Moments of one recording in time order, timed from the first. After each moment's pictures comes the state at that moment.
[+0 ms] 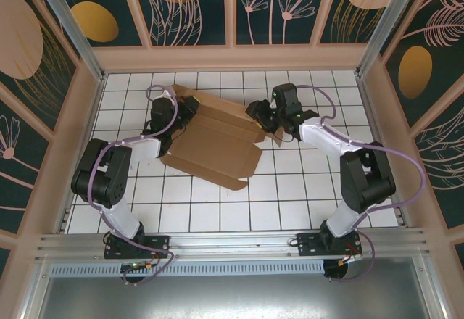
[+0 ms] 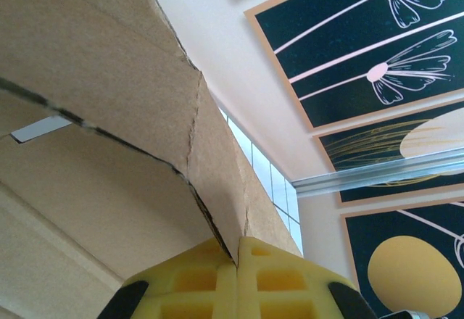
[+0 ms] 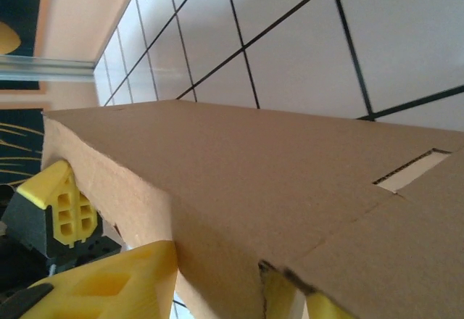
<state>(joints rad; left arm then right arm) -0.29 1.74 0.85 0.65 0.24 -1.12 0.44 1.66 1.13 -0.14 -0.38 1.03</state>
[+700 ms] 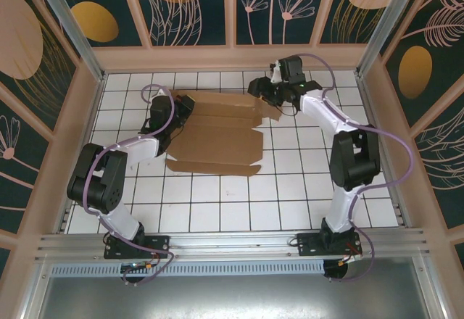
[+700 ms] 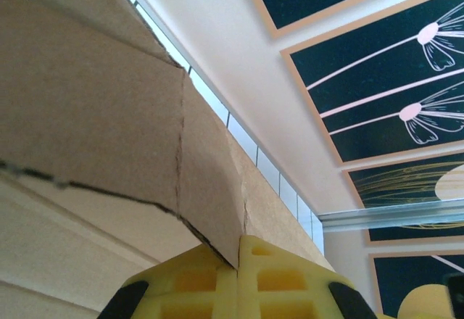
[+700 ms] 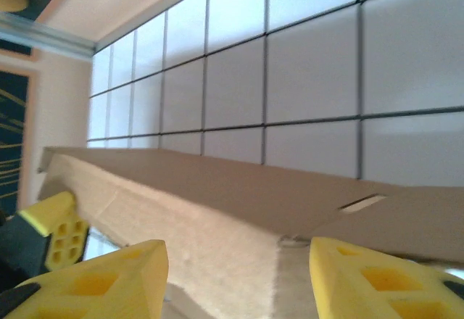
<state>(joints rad) -0.30 1.69 0.87 0.51 0.10 -1.13 0.34 1.84 1.52 -0.39 -0.40 0.60</state>
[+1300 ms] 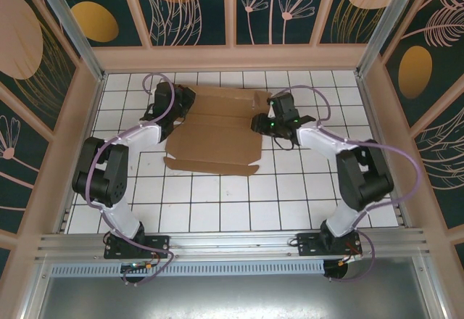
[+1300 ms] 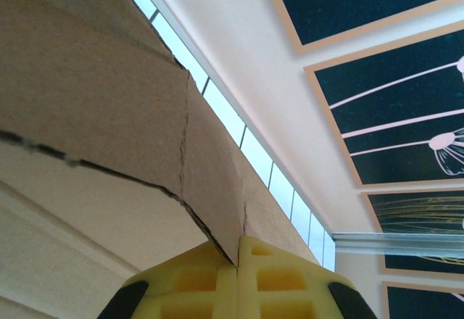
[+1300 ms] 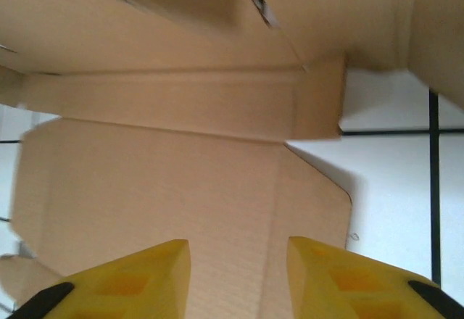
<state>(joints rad) -0.30 1.75 1.07 0.27 0.06 -1.17 0.46 1.69 1.07 -0.21 -0.19 0.58</state>
